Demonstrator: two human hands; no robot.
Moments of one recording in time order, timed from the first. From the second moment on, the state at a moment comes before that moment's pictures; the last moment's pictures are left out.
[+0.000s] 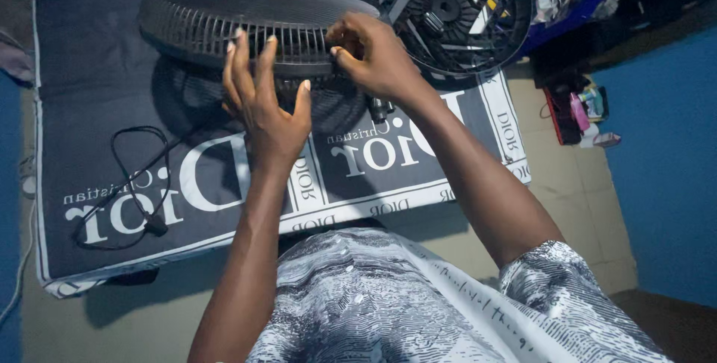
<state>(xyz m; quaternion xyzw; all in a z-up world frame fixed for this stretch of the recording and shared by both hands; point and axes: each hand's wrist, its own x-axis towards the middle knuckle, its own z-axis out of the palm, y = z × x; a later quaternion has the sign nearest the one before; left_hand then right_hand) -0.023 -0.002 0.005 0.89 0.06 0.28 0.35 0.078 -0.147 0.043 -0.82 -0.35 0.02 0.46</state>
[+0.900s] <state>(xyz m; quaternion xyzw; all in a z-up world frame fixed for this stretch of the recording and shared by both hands) -0.005 -0.033 -0.031 0.57 0.20 0.35 0.71 0.127 -0.129 0.052 -0.81 -0.52 0.05 0.26</state>
